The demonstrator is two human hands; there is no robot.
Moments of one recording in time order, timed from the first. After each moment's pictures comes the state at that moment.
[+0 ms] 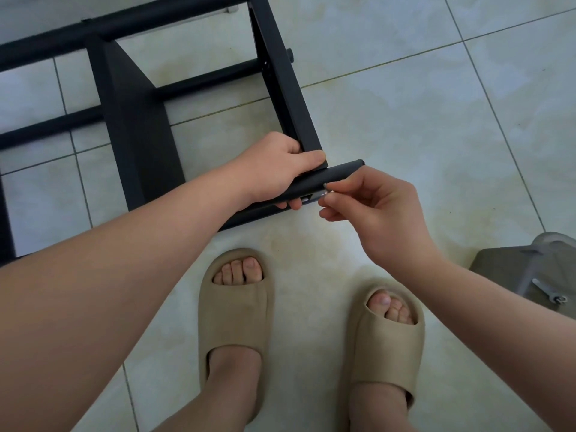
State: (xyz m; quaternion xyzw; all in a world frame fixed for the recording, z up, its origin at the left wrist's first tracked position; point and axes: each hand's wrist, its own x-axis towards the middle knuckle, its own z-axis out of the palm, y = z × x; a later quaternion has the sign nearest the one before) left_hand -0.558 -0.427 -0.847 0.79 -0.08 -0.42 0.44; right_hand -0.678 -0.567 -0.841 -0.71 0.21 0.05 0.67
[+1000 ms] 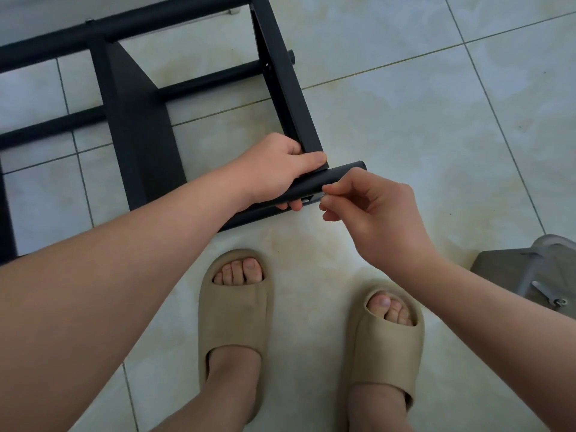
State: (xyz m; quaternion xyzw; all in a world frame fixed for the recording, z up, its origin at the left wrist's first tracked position) left_hand -0.557 -0.427 -0.848 0.79 -0.07 -0.42 0.44; right_hand -0.678 -0.568 -0.845 -0.79 0.16 0.05 0.59
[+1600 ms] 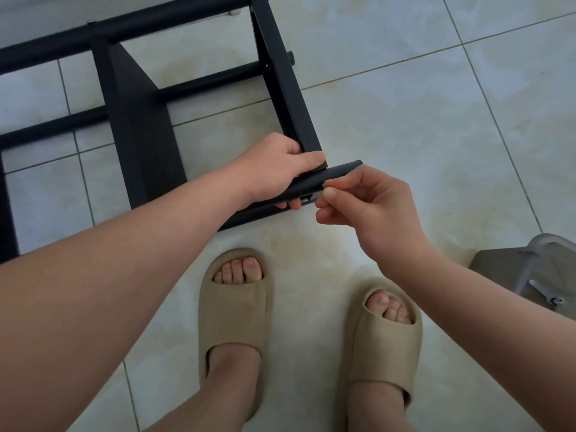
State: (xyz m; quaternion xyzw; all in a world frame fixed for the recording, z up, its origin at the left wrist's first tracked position) left_hand -0.557 -0.426 -0.847 0.79 -0.07 -0.42 0.44; right_hand -0.675 -0.564 -0.841 -0.66 0.23 0.05 0.72
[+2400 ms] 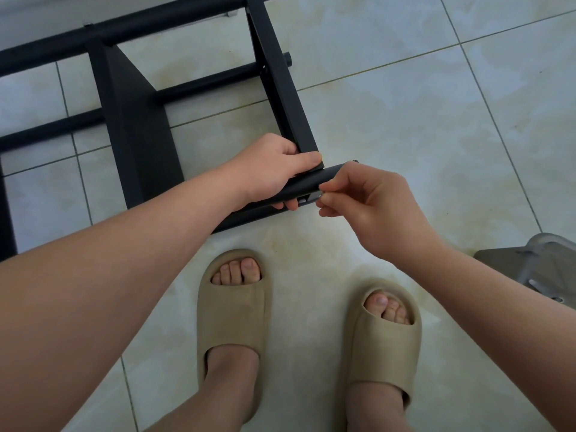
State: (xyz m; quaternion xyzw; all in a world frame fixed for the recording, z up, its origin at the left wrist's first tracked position) left_hand -0.556 -0.426 -0.848 0.79 -0.07 -0.42 0.45; right_hand -0.669 -0.578 -0.837 -0.80 0.15 0.10 0.58
